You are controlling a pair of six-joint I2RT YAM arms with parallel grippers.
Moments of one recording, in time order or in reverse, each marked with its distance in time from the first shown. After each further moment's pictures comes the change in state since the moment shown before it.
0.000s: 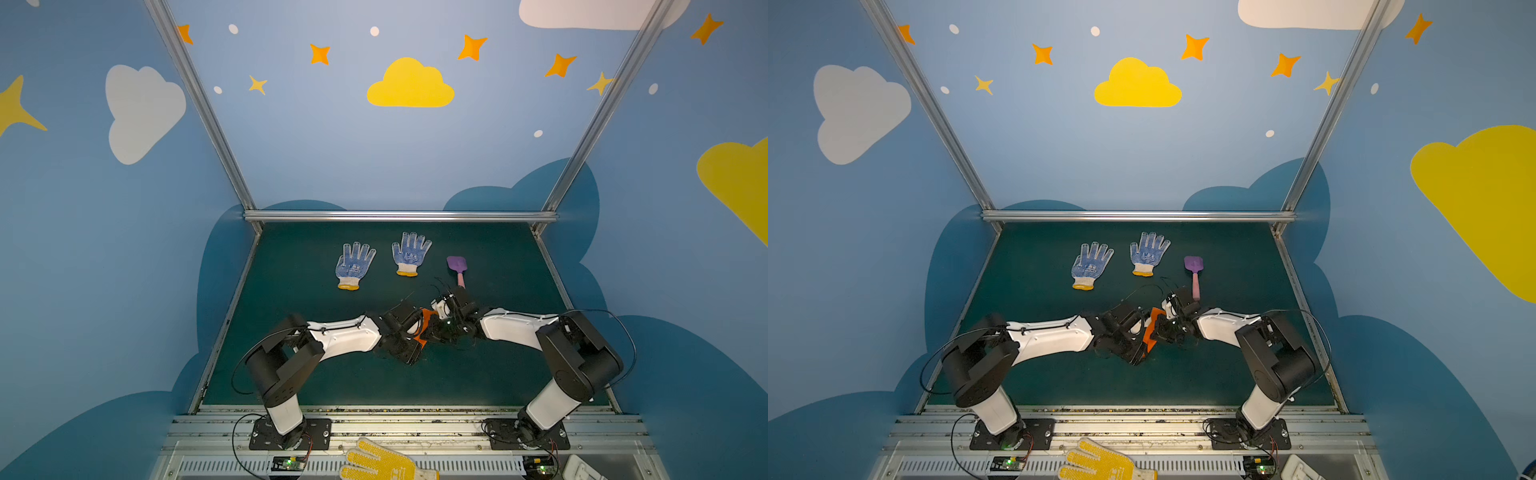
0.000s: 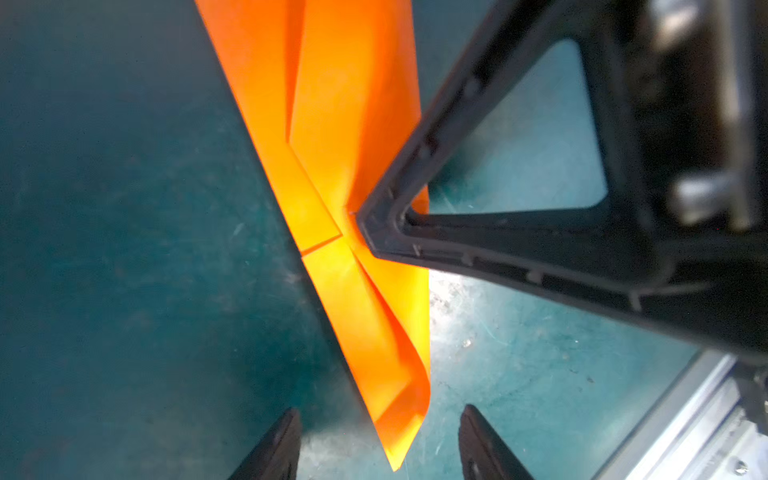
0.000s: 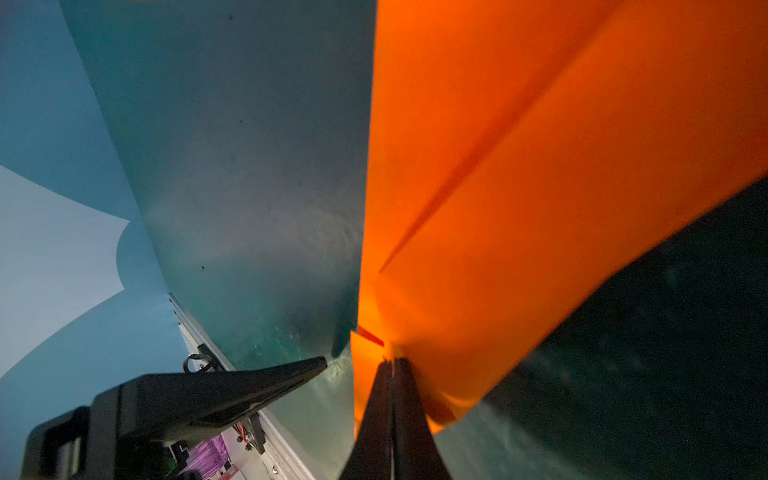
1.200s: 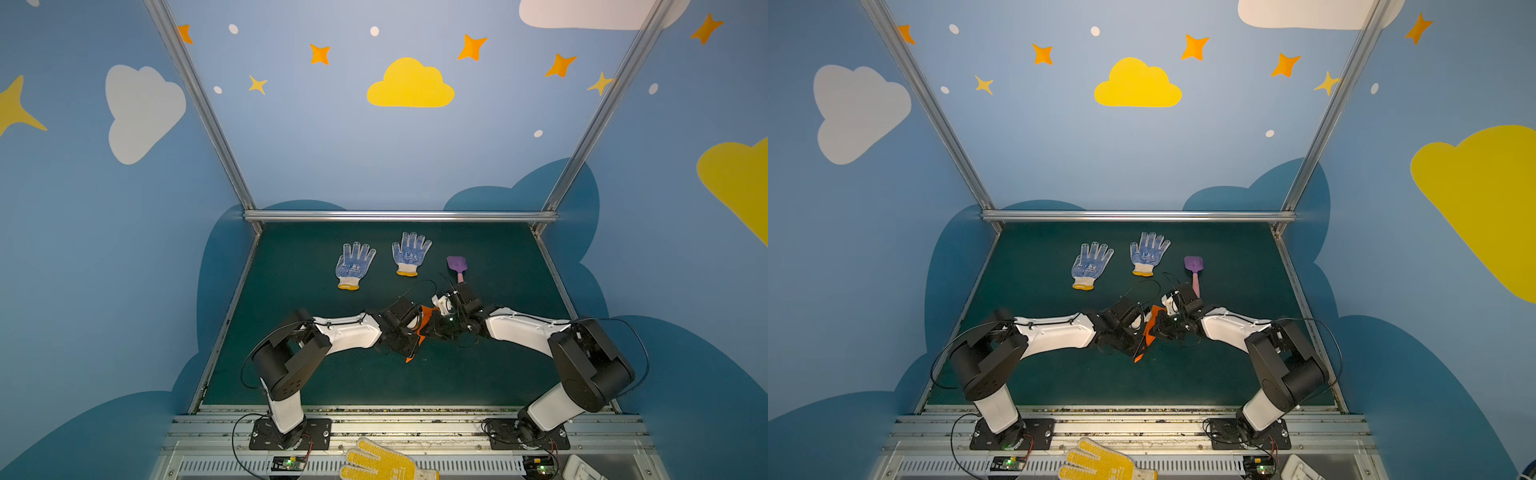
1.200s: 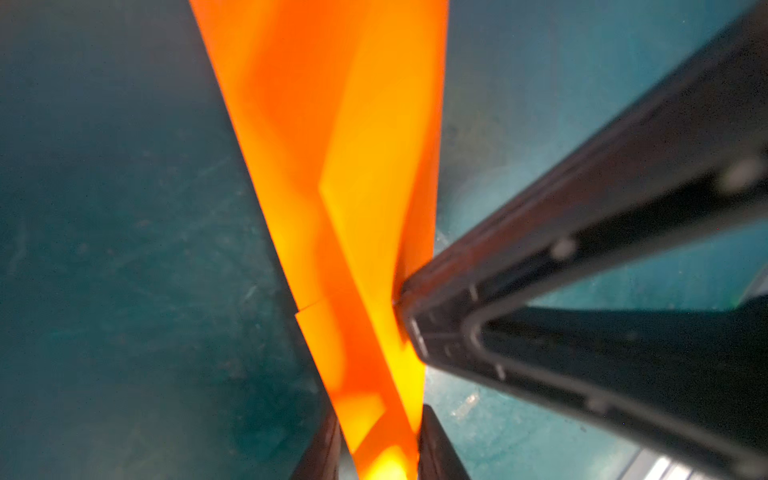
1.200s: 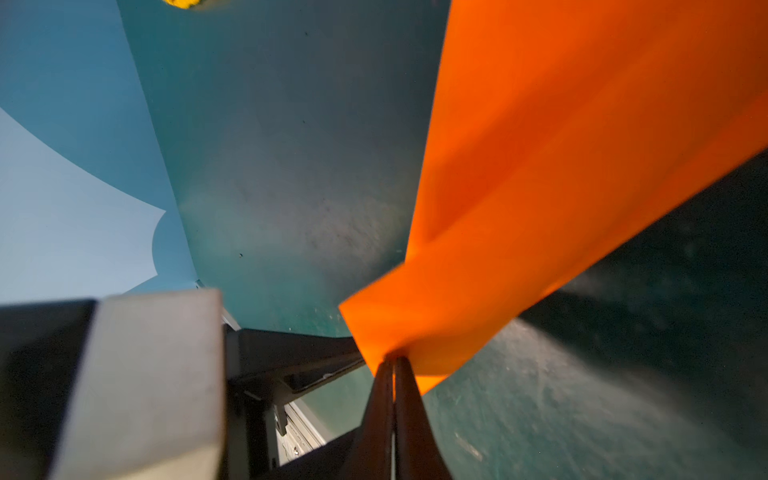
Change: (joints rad) left arm 0.042 0.048 0.001 0.099 0.060 -0.046; right arm -0.006 -0.069 0.006 -0.027 -0.034 -0.002
